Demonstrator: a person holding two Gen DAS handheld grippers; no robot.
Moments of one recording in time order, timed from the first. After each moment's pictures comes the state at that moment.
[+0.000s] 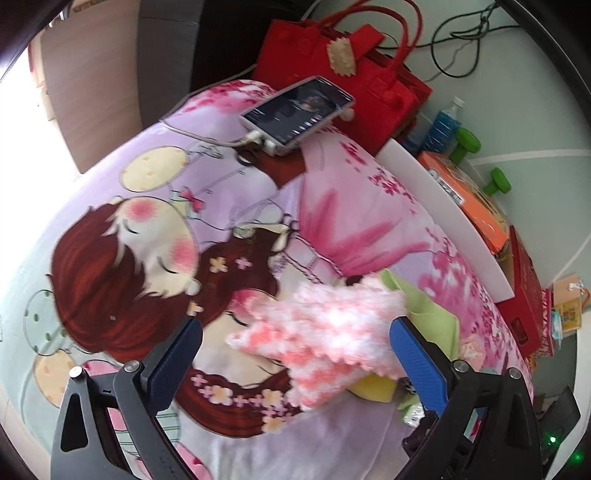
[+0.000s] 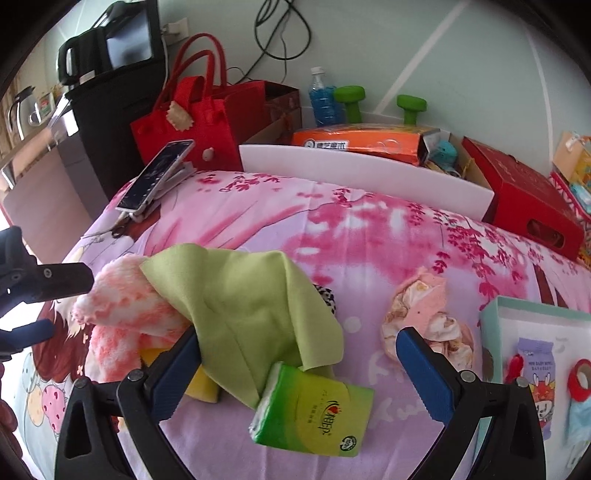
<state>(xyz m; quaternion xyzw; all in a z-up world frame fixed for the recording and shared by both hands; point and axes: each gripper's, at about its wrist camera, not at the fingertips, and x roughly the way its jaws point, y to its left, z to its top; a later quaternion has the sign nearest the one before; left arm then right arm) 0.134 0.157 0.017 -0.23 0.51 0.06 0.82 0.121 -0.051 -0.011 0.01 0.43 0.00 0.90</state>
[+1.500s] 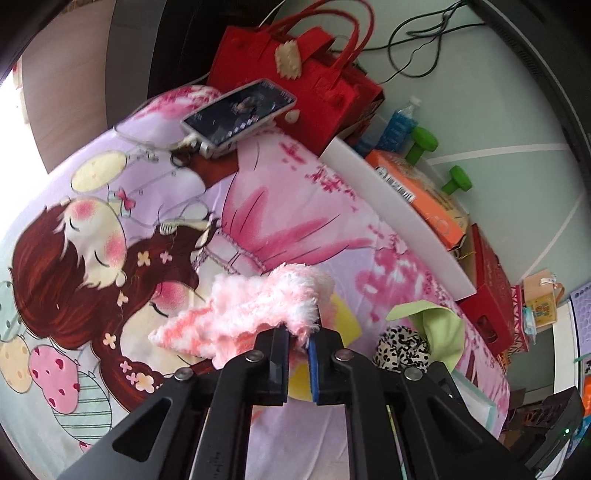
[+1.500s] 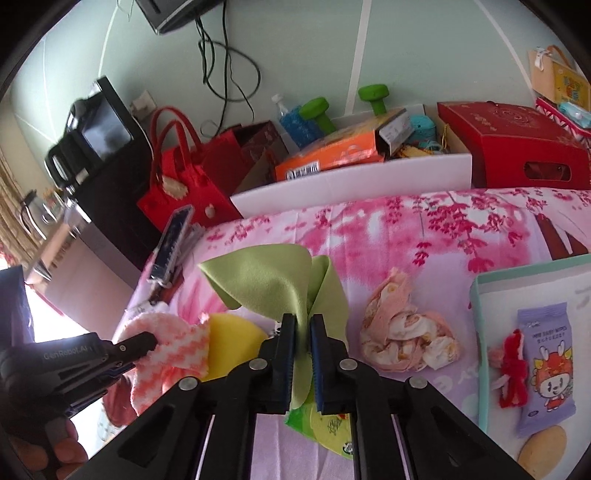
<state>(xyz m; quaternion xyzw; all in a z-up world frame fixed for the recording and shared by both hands) 0.139 0.108 0.028 -0.25 0.49 0.00 0.83 0.107 -0.118 0.019 0.18 0.39 0.04 0.90</state>
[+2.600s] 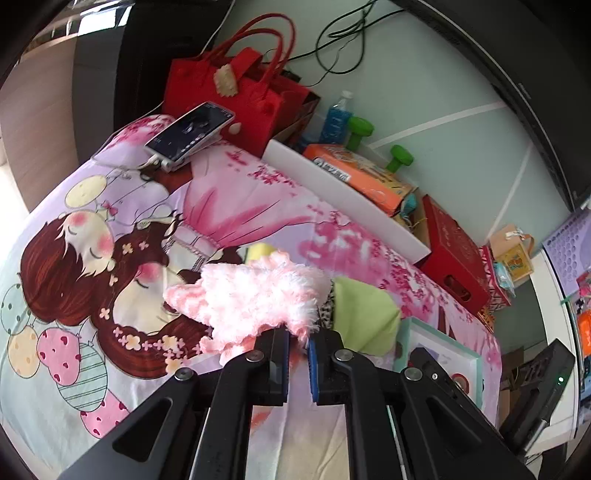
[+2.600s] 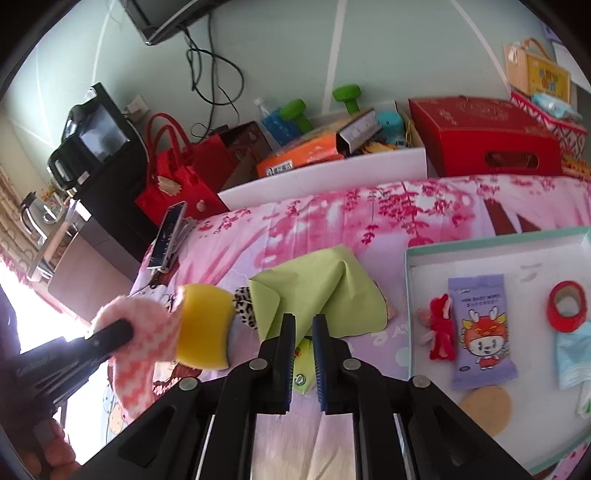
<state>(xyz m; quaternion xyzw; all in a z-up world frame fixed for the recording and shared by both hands) 0.079 0.070 0.076 -0.20 0.45 -0.08 0.86 0.057 -0.157 0.036 0.18 0.42 0.03 0.89</state>
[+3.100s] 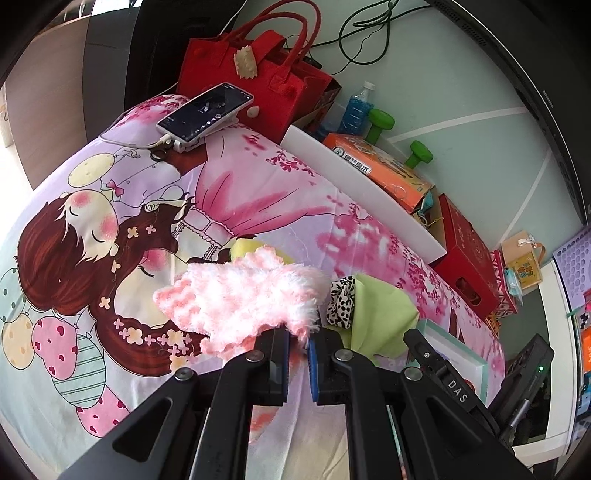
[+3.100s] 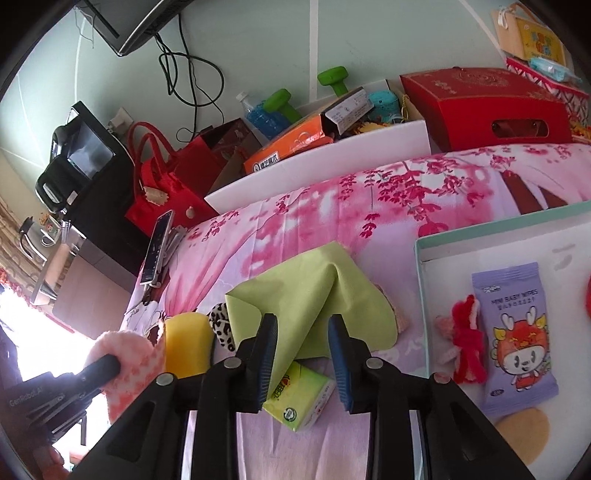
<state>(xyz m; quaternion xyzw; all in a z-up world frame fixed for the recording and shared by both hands) 0.091 0.079 0.056 -0.22 0.48 -0.05 0.85 0.087 -0.169 -0.002 0.24 0.42 0.03 0.87</state>
